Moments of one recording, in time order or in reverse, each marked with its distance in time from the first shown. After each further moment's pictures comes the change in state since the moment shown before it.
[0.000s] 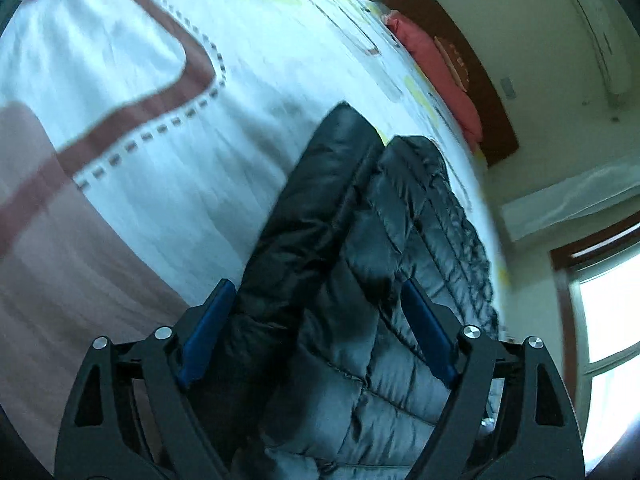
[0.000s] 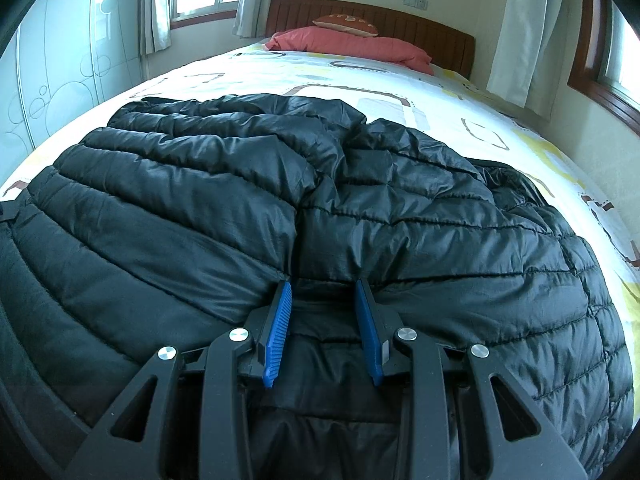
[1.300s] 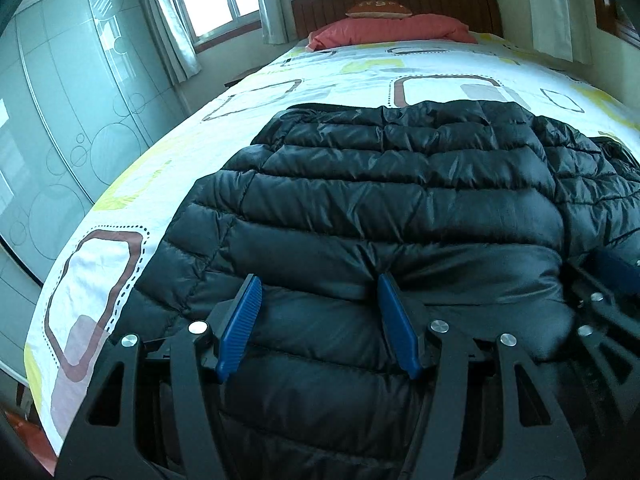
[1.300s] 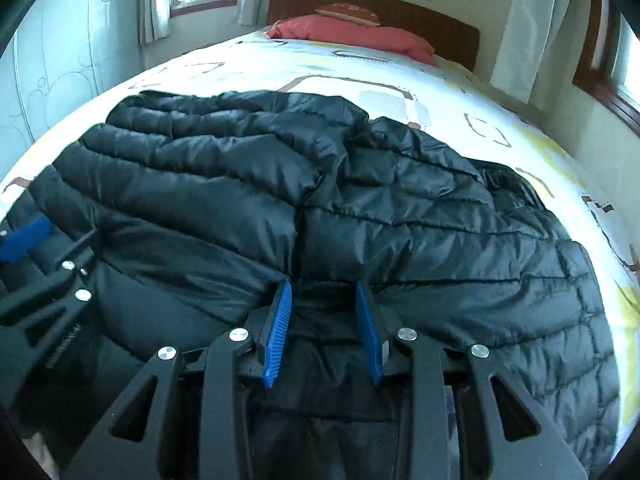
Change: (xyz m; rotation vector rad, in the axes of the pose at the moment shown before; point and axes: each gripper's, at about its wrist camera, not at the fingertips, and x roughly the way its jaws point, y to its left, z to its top) left arm 0.068 -0.150 -0.106 0.802 -0.252 0.633; right arm 0.008 -0.001 0.012 -0.008 0.038 0.003
